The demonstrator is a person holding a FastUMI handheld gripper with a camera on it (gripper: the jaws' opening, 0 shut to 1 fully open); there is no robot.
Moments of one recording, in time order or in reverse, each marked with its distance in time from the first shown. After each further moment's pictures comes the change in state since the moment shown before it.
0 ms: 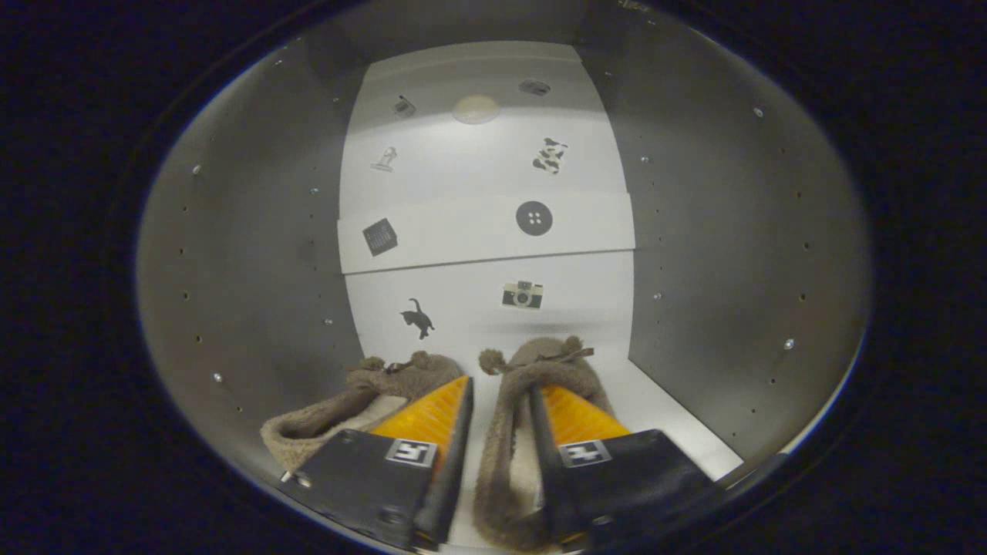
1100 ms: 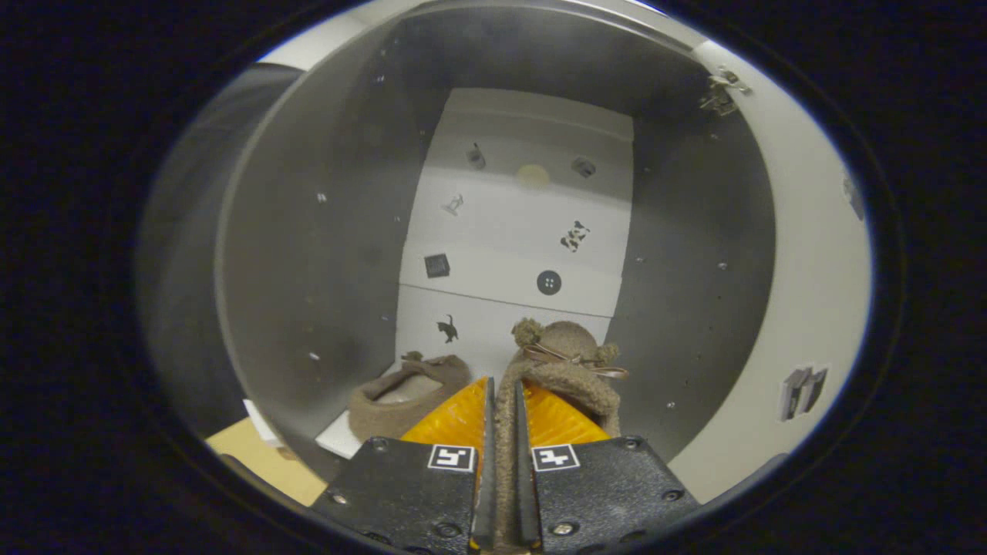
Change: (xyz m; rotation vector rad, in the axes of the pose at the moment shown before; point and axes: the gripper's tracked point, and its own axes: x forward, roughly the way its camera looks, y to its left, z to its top) arm -0.090 0.005 0.038 -0.326 -0.029 -0.058
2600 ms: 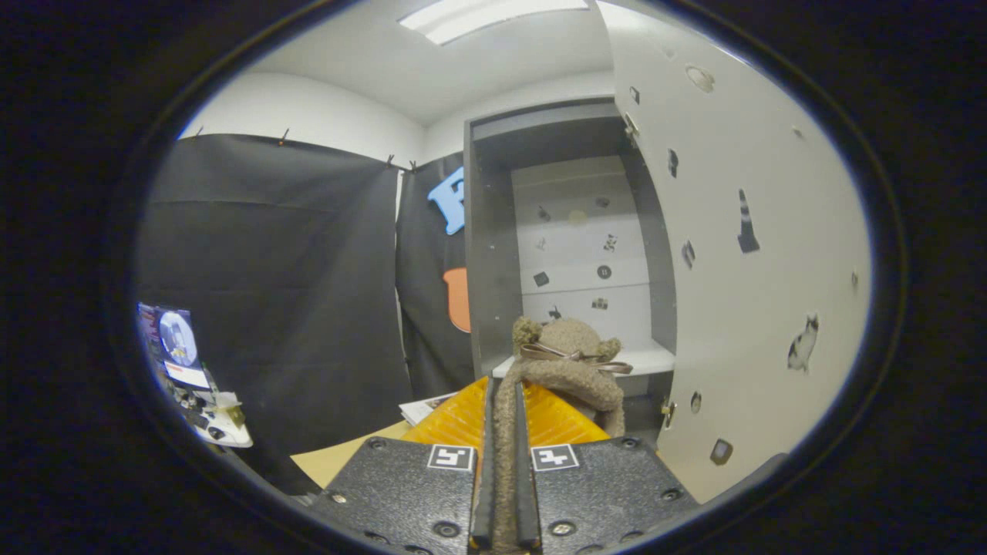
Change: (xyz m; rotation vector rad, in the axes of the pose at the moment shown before) arm -0.317 0.045 -0.073 0.271 -0.245 0.384
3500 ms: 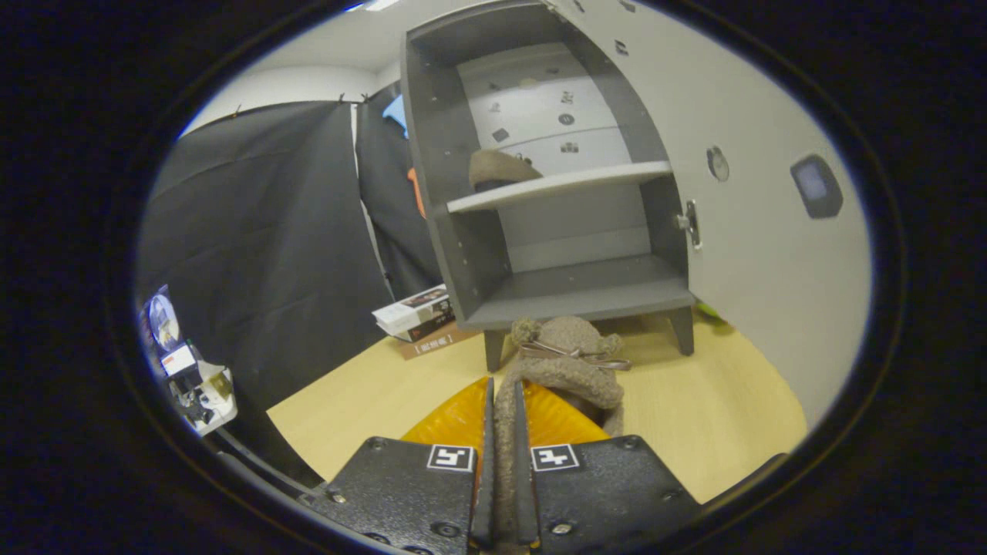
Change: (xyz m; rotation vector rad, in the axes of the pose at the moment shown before) arm 0.024 -0.026 -0.248 0.163 0.296 -0.020
